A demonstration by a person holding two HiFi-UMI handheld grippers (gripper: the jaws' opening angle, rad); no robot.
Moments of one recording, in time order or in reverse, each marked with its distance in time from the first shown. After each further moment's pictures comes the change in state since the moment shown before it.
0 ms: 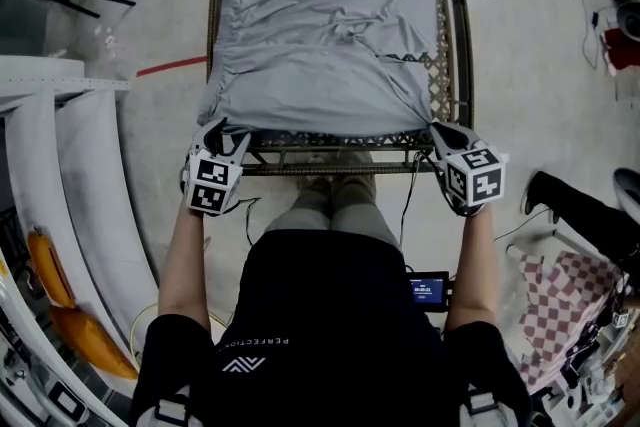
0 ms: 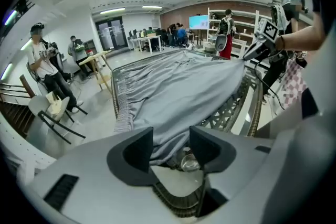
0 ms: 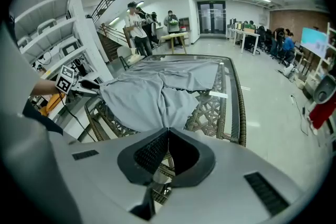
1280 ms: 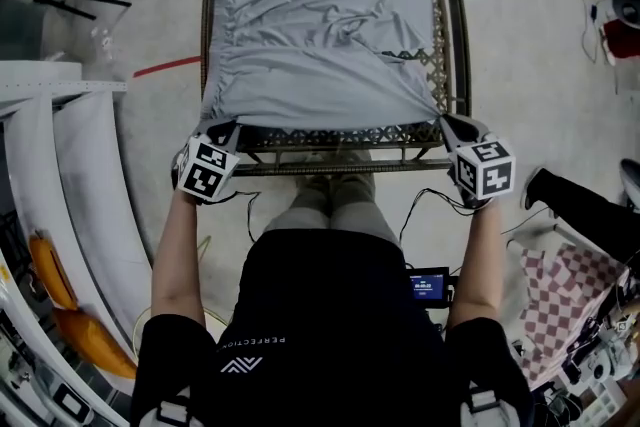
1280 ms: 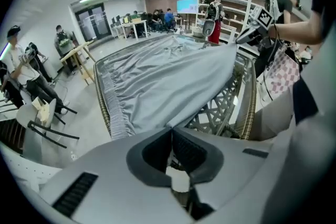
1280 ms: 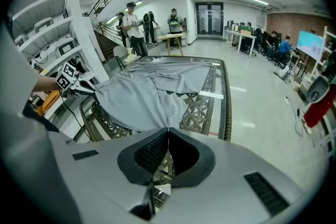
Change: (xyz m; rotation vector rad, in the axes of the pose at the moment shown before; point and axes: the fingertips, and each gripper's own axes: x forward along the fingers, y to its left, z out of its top) left arm 0.016 -0.003 -0.003 0.105 0.166 -0.114; right arm -0.011 -0.029 0.006 -0.001 0.001 -0.042
